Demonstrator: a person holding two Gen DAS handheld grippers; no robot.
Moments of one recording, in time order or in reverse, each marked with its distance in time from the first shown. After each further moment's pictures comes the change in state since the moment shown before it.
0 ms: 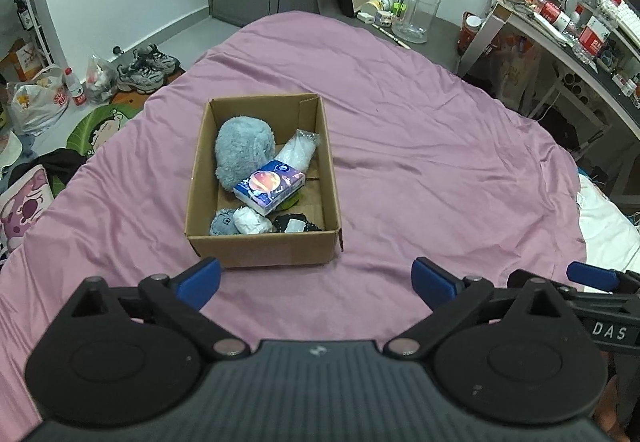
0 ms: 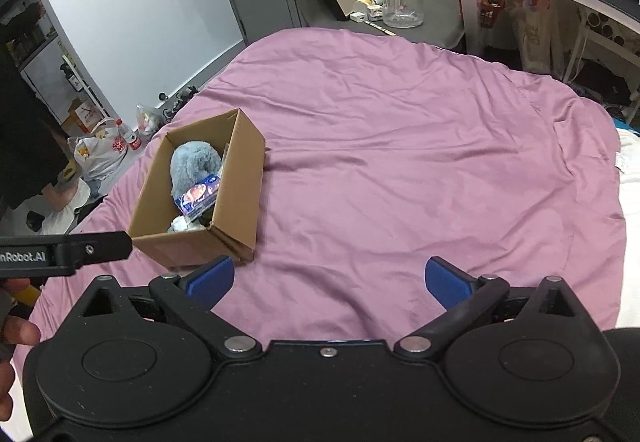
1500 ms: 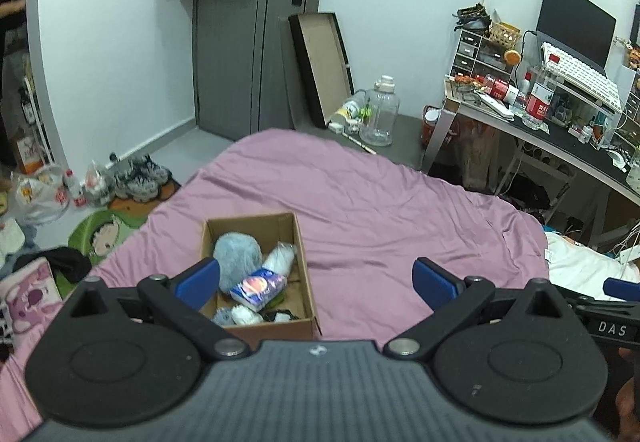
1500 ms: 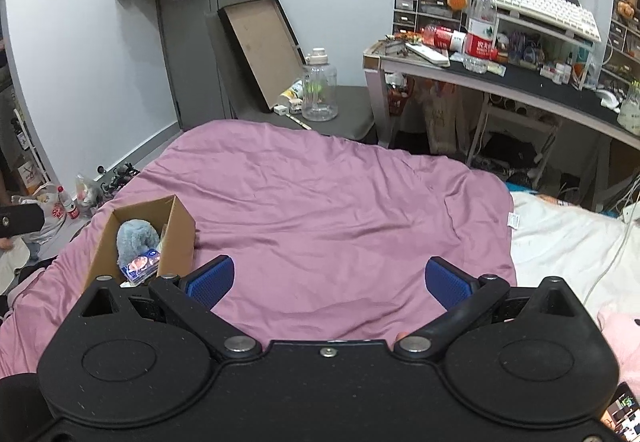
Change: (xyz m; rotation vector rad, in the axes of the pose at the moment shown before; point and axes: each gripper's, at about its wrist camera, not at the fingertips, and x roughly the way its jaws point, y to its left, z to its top) left arm -0.085 -0.022 -0.004 0.090 -0.341 -0.026; right arm -0.089 -0.022 -0.013 0.013 -0.283 -0.235
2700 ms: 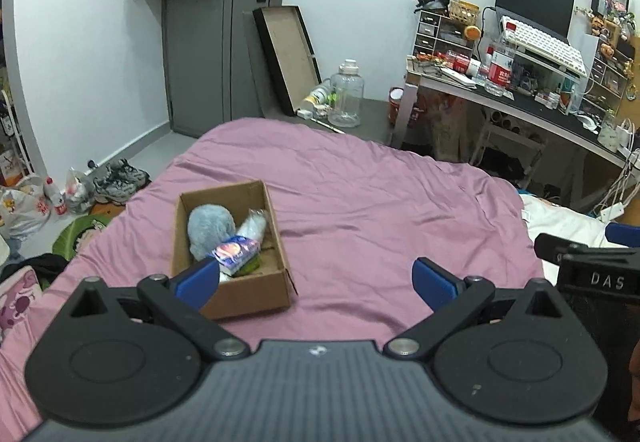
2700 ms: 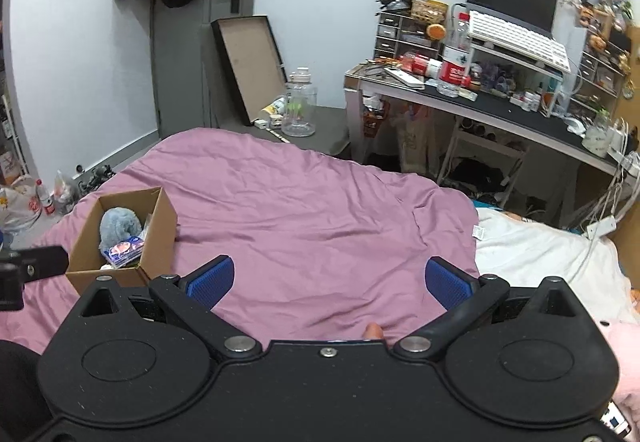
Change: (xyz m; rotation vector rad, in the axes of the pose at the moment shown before) left arm -0.013 -0.014 -0.061 0.069 0.003 -0.081; right arm -0.036 0.014 -0.042 -0.042 -0.083 -0.104
